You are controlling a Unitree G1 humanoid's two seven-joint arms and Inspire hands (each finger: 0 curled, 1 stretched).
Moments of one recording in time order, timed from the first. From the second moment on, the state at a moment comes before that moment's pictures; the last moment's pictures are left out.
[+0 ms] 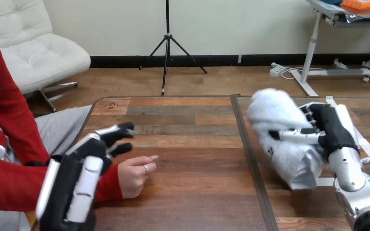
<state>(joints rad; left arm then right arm) 0.41 0.14 -0.01 -0.19 -0.24 -0.48 -0.19 -0.64 -0.39 0.01 1.23 -0.15 -0.39 -0.15</state>
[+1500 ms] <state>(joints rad) 0.30 0.24 0.09 -0.19 0.03 -0.38 -0.17 -0.61 -0.39 -0.06 1.04 -0.08 -0.61 -0.05</state>
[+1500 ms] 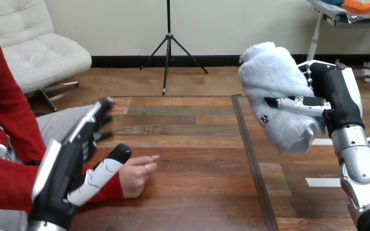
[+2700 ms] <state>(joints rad) 0.23 0.32 0.10 -0.18 0.33 -0.36 -0.10 -0.59 -0.40 -0.06 1.03 -0.08 -0.57 -0.03</state>
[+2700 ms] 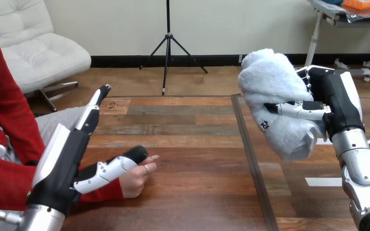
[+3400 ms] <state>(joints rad) 0.17 0.45 0.08 -0.11 0.57 -0.34 -0.10 -0.59 -0.40 -0.06 1.02 -0.08 -0.57 -0.02</state>
